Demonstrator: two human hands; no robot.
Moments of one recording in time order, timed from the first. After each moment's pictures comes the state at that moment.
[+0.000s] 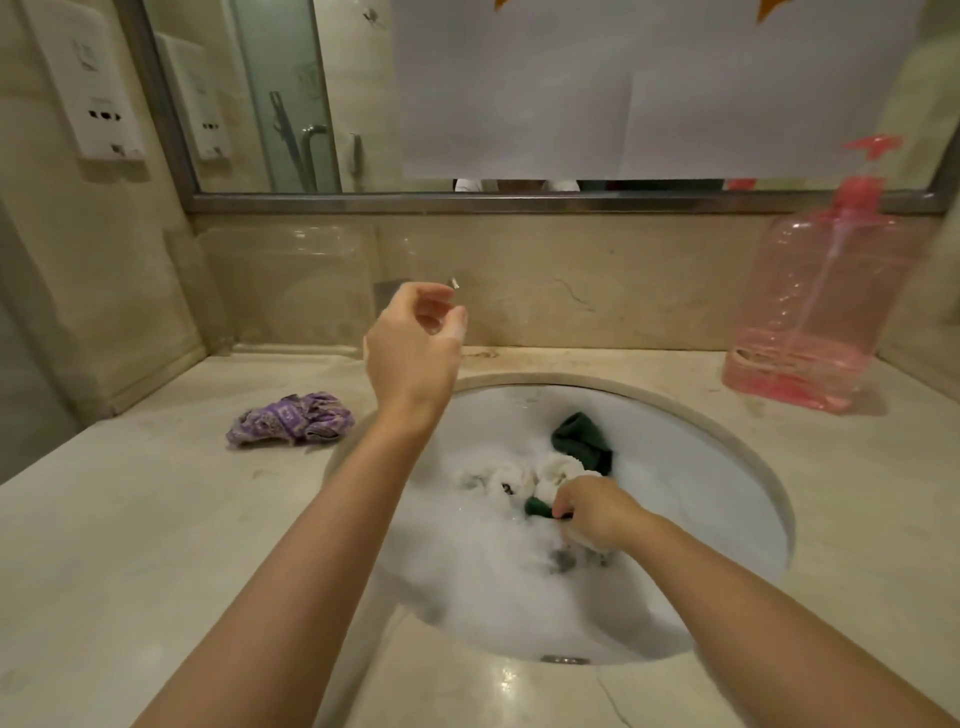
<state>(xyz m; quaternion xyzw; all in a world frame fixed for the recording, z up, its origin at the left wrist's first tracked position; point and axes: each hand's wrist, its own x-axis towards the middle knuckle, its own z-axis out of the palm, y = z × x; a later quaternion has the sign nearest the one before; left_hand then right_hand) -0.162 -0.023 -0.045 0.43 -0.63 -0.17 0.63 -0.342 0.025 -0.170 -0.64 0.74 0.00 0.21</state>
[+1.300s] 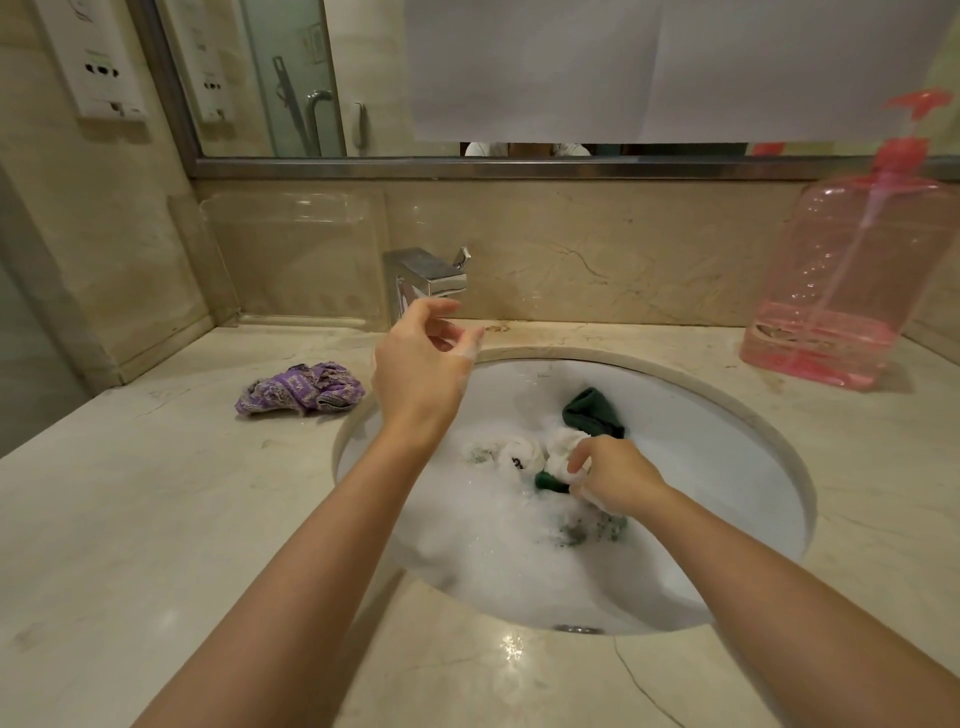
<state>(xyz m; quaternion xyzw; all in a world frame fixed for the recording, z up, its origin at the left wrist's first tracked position) -0.152 -0.012 -0.078 0.47 -0.63 -0.21 0.58 -0.347 0.023 -0.174 -0.59 0.78 -0.12 0.17</state>
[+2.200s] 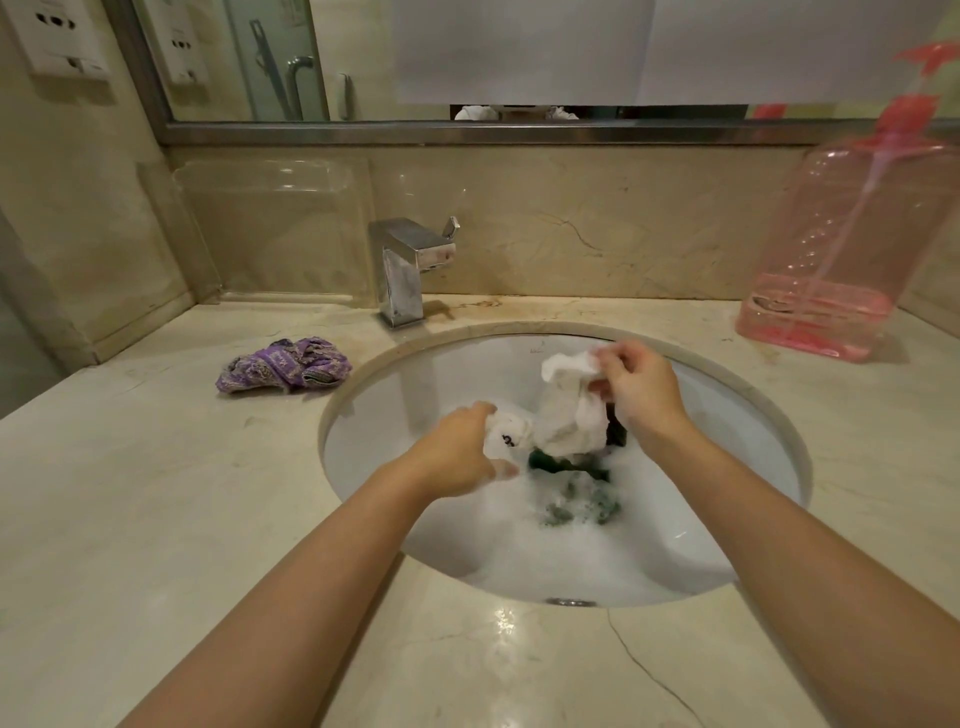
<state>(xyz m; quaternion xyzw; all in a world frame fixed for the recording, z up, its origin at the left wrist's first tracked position) -0.156 -0.011 -0.155 0.48 -0.84 -0.26 0.09 -0.354 0.019 -0.137 -0.45 0.65 -0.57 0.24</state>
